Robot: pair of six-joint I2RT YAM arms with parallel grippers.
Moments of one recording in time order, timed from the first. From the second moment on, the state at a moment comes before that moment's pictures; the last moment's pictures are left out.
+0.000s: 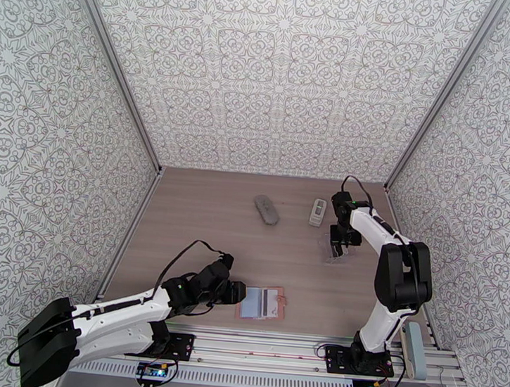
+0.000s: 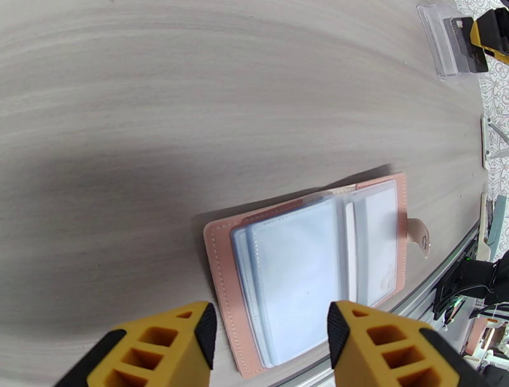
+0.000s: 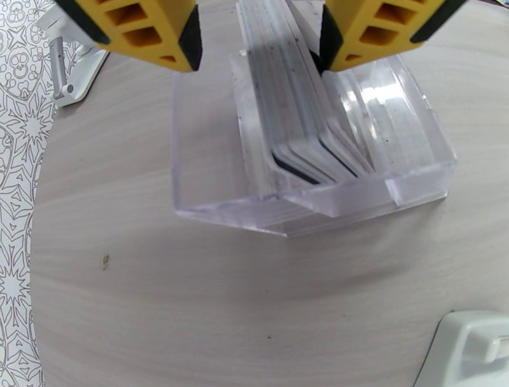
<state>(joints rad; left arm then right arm) -0.90 1.03 0.40 -0.24 0.05 -0.94 0.16 1.83 1.38 -1.00 0.28 0.21</state>
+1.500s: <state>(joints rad) -0.90 1.03 0.40 -0.23 0.05 -0.94 0.16 1.82 1.39 -1.03 0.28 0.22</state>
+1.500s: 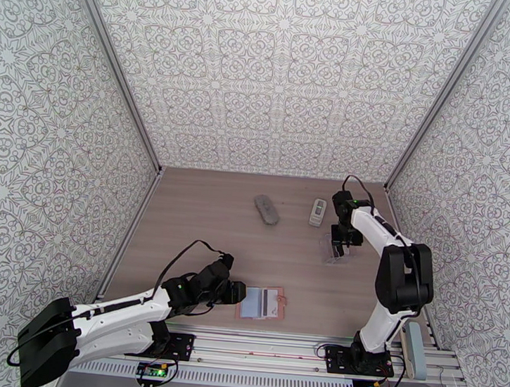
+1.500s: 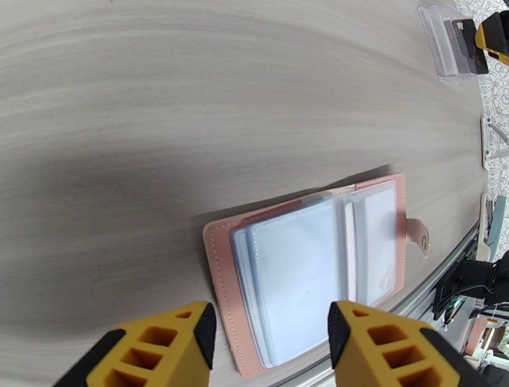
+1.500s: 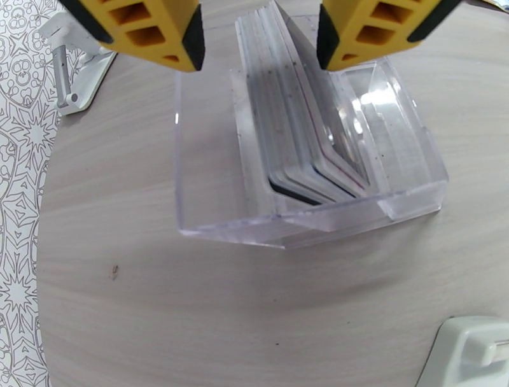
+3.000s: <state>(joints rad) -0.91 1.06 0.40 -0.20 0.05 -0.94 0.16 1.84 1.42 -1.07 0.36 0.22</state>
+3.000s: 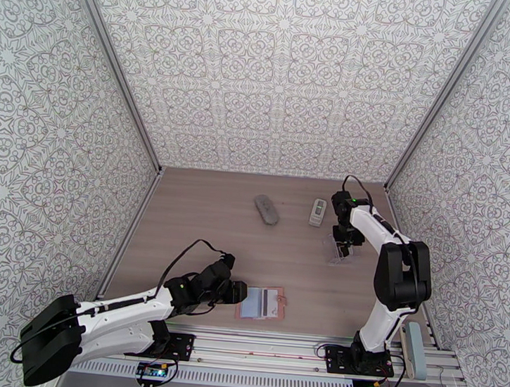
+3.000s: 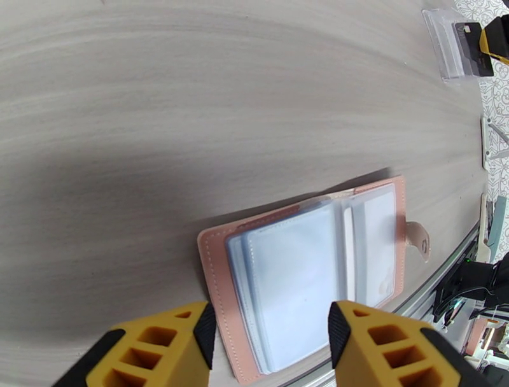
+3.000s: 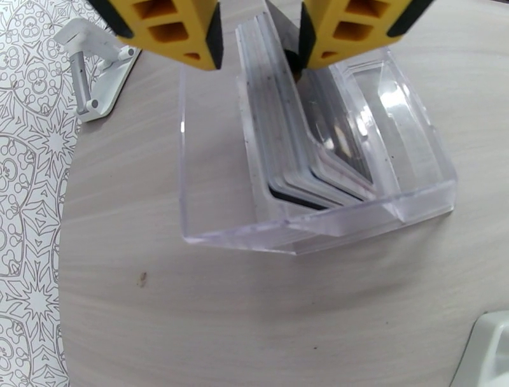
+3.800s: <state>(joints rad) -0.91 1.07 0.40 -0.20 0.05 -0.94 0.16 1.83 1.42 -1.07 0.36 0.22</state>
